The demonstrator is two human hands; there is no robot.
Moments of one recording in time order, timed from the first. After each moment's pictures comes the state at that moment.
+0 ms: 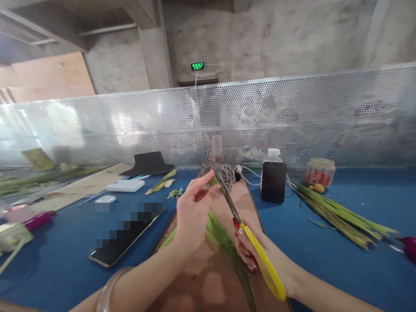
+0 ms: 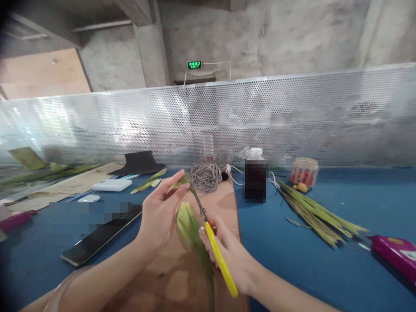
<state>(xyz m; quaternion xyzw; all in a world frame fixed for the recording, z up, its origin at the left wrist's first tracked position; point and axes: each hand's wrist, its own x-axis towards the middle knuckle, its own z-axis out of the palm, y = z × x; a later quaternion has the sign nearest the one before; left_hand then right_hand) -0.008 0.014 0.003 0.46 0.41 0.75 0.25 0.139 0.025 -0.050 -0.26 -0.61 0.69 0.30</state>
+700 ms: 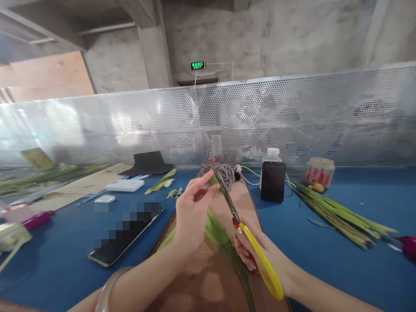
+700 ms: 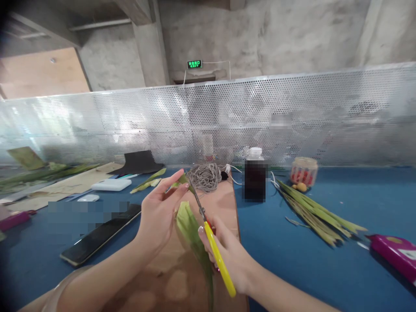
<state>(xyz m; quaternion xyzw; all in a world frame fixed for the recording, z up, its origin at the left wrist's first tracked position) -0.007 0.012 0.005 0.45 0.41 0.75 0.25 0.140 0.023 -0.049 -0.26 -0.61 0.68 0.31</state>
